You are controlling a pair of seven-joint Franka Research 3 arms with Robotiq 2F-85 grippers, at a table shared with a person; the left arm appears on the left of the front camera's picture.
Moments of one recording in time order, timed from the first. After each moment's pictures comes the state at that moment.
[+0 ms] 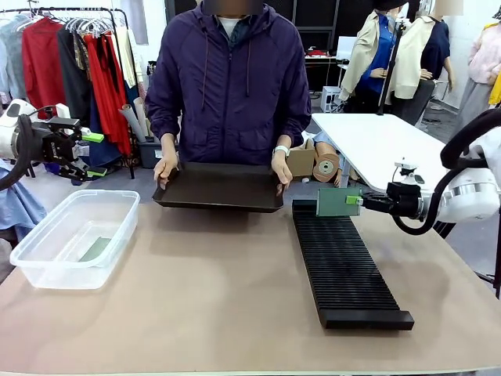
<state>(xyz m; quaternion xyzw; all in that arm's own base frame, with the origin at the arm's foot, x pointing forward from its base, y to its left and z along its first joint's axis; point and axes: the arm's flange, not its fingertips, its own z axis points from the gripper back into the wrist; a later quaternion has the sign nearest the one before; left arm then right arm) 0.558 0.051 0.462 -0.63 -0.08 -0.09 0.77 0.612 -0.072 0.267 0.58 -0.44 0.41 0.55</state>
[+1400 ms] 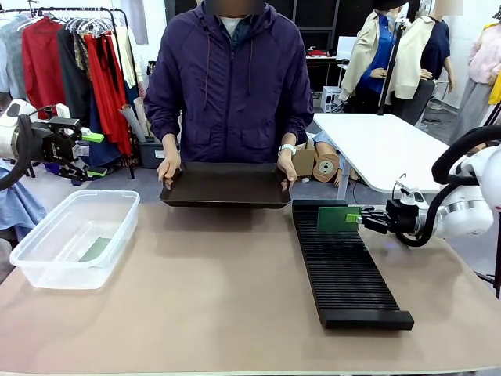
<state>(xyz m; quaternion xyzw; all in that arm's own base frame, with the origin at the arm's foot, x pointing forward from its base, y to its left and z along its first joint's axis) 0.558 0.051 0.462 -0.63 -0.08 -0.09 0.77 0.616 -0.084 0.209 0.54 -0.48 0.45 0.52</state>
